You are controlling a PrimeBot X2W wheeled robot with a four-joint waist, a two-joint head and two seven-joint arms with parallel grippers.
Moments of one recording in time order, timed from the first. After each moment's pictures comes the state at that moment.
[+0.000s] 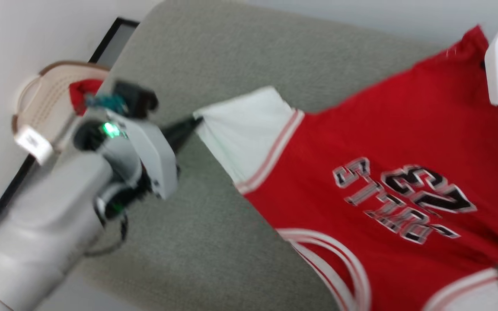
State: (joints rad) left arm -0.95 0.58 -0.99 0.46 -1.09 -0.12 0.08; right arm -1.23 -0.51 0.69 0.89 0.69 0.13 0.69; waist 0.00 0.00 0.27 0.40
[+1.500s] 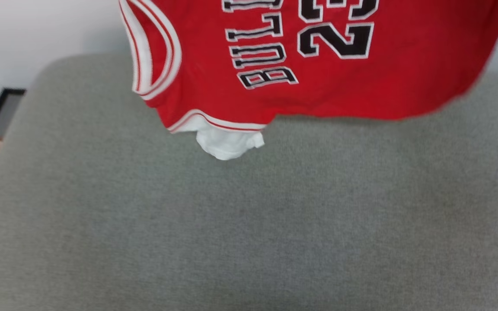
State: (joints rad) left arm -1.77 0.63 -1.04 0.74 -0.96 -0.13 0.13; right arm -1.43 -0.50 0.50 0.64 0.55 0.13 0.41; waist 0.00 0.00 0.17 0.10
